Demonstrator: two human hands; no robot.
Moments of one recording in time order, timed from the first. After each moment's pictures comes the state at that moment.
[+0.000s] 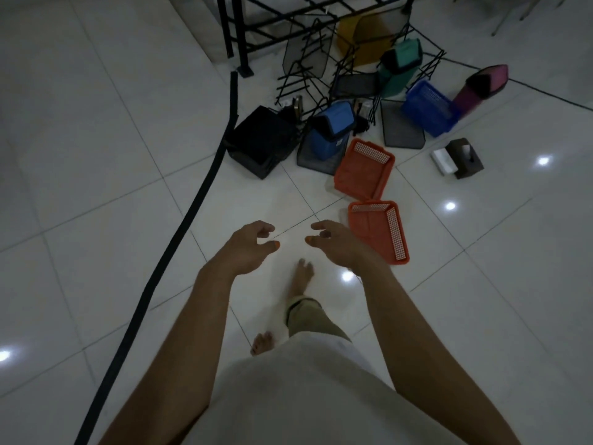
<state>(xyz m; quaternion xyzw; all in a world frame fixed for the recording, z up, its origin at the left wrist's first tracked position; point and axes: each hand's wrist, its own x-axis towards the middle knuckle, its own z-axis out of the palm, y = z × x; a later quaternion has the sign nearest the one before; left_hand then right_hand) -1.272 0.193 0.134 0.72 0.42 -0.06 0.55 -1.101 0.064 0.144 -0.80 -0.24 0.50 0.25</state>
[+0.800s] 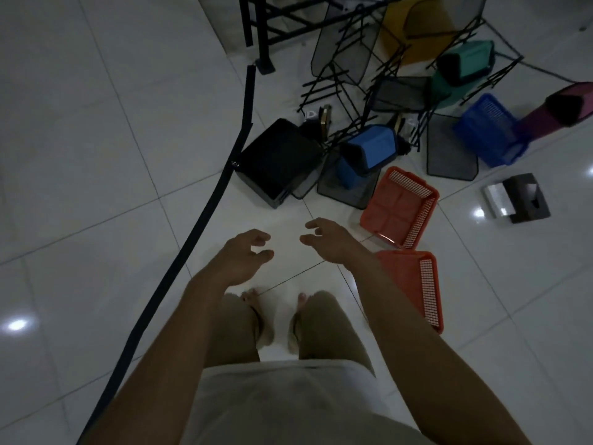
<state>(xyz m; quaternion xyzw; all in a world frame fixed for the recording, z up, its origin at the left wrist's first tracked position) -1.115 0.440 0.017 0.67 0.47 -0.09 0.56 -0.920 0.346 0.013 -0.77 -0.29 0.53 0.19</state>
